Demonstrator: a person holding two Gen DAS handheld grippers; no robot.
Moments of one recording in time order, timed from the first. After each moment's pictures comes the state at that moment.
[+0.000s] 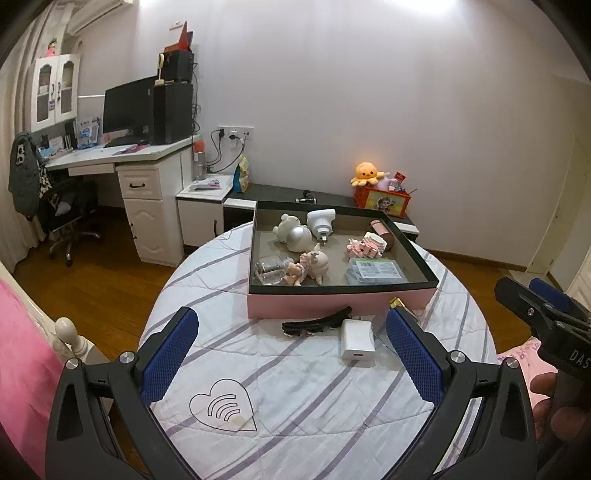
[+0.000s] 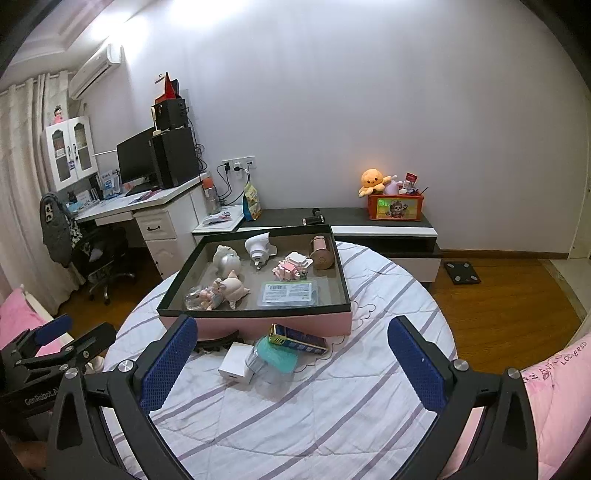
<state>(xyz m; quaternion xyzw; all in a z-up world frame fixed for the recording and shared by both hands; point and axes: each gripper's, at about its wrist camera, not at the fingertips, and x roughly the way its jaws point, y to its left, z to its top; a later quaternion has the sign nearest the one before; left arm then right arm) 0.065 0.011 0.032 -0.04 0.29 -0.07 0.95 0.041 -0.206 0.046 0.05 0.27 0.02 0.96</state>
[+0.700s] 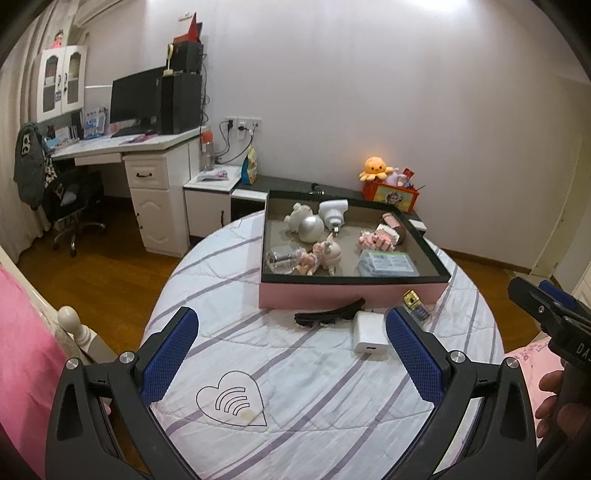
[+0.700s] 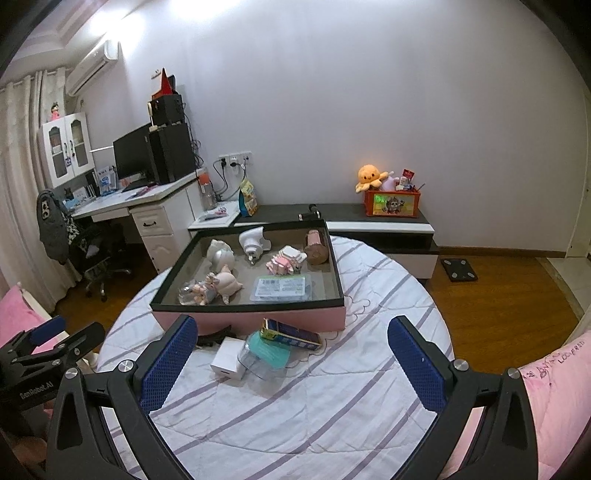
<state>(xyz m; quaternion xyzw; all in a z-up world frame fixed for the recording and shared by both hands) 0.069 0.023 0.020 -0.05 0.31 -0.06 0.95 0.044 -0.213 0.041 0.04 0.29 0.01 0.96</state>
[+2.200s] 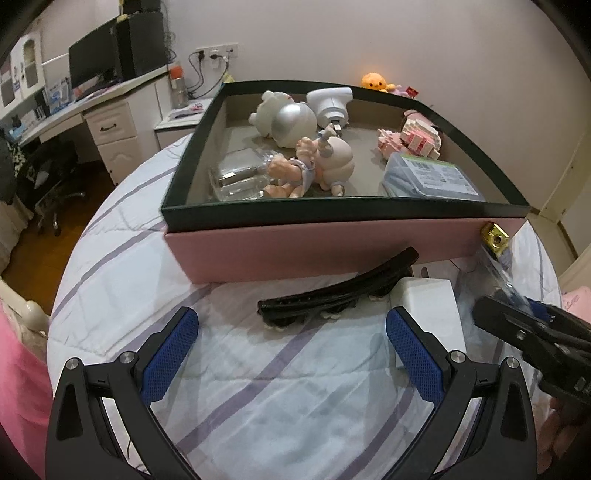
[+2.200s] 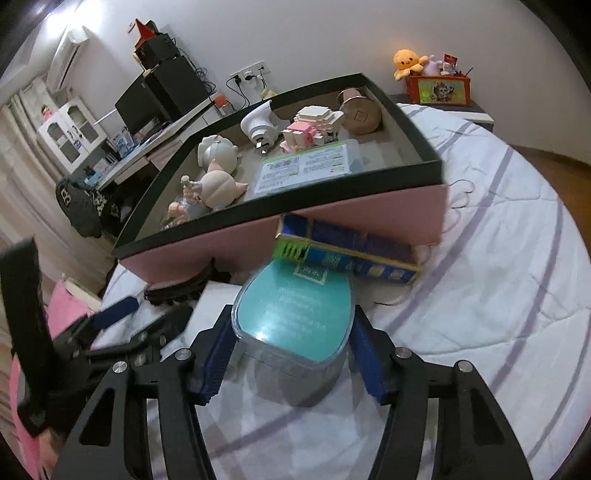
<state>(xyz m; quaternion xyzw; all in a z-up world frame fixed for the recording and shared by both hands) 0.184 -0.027 -0.094 0.01 0.44 -0.08 0.89 0.145 -0.214 -0.084 0.14 0.44 0.11 0.88</state>
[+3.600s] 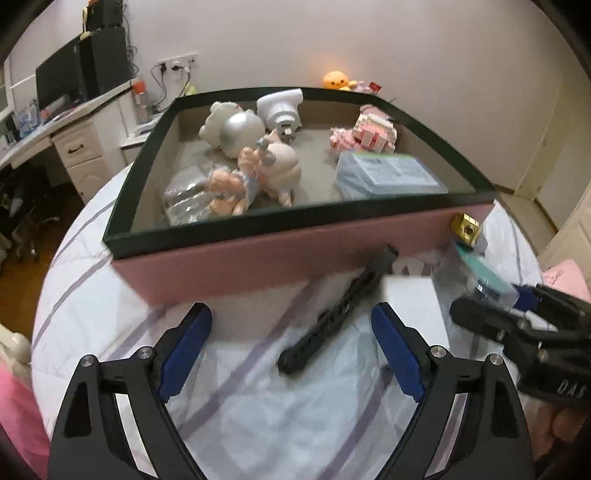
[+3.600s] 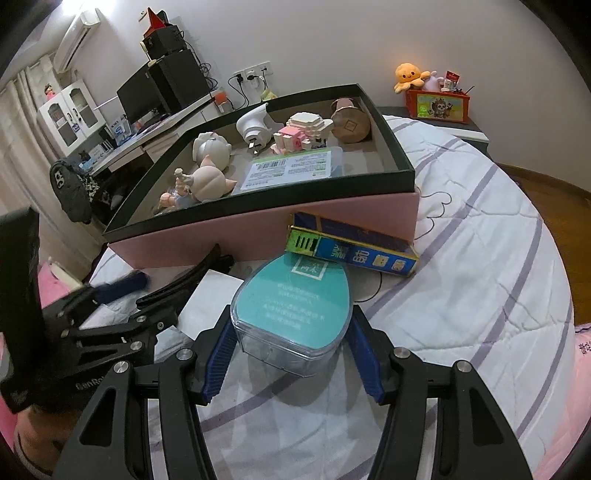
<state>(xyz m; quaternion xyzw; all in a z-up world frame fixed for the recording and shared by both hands) 0.187 -0.046 -0.090 0.02 0.43 -0.15 0.89 0.142 -0.218 -0.084 0.10 0.44 0.10 0.89</state>
